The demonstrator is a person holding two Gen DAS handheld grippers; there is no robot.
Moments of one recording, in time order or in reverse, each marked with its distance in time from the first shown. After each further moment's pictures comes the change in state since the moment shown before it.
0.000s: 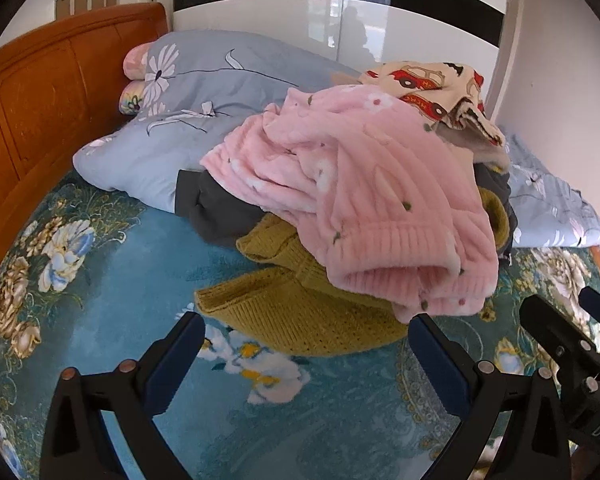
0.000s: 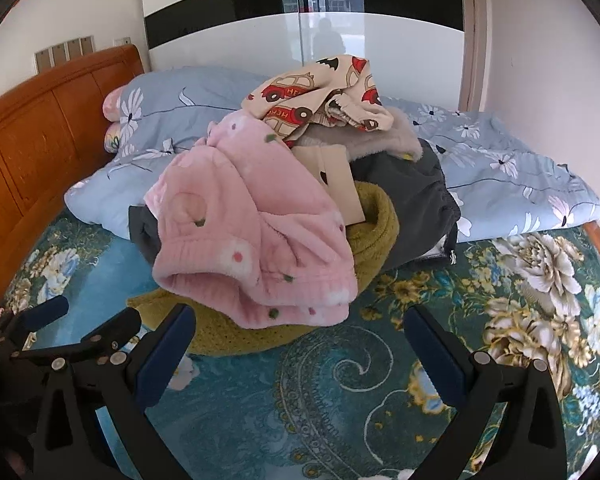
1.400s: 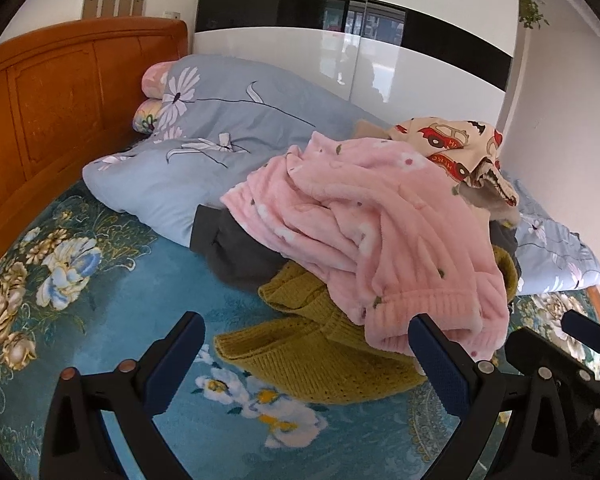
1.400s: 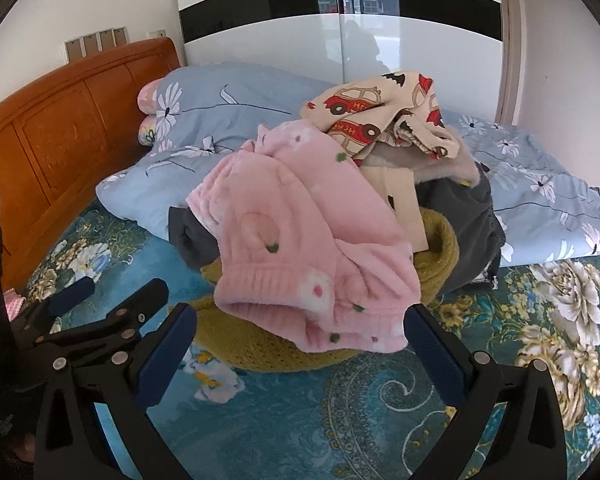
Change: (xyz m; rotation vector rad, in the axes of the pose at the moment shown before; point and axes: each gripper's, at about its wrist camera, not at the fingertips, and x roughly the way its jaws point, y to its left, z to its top) left arm -0.004 0.041 0.018 -0.068 -0.158 -0.038; right arm 0.012 0.048 0.027 -0.055 0.013 0.104
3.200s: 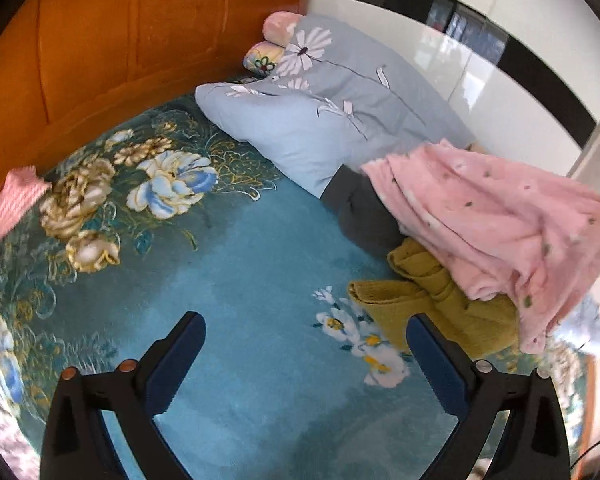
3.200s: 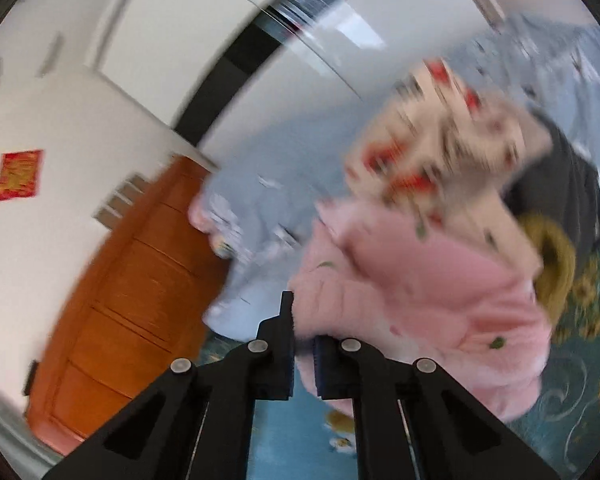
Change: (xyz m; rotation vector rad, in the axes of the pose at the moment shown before) left arm -0.088 0.158 -0.033 -0.353 0.128 0.106; right arm -0.007 -0.041 0.104 0.515 -0.178 0.440
